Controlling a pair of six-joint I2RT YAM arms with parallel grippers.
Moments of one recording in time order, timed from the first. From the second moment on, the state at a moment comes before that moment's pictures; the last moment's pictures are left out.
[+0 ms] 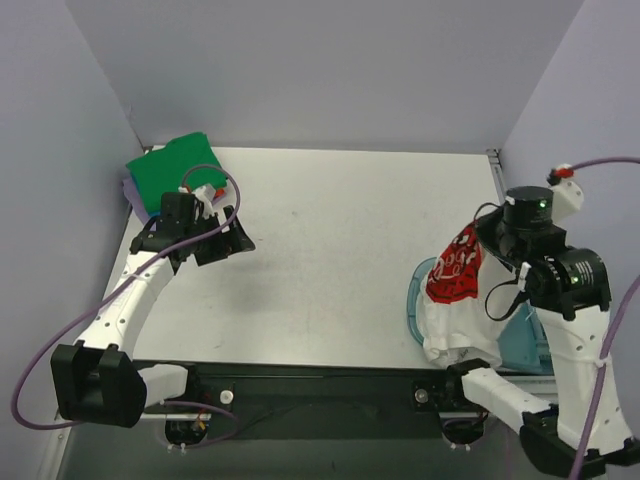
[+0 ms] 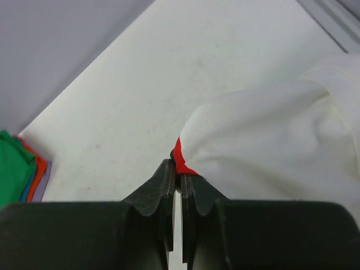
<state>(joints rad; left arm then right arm) -0.14 1.22 1.00 -0.62 0.31 -0.46 0.15 0.94 1.46 -1.13 0.40 0.81</state>
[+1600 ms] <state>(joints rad) 0.00 1.14 0.78 -0.72 0.12 -0.60 0.66 1.73 1.53 -0.88 0.02 0.59</state>
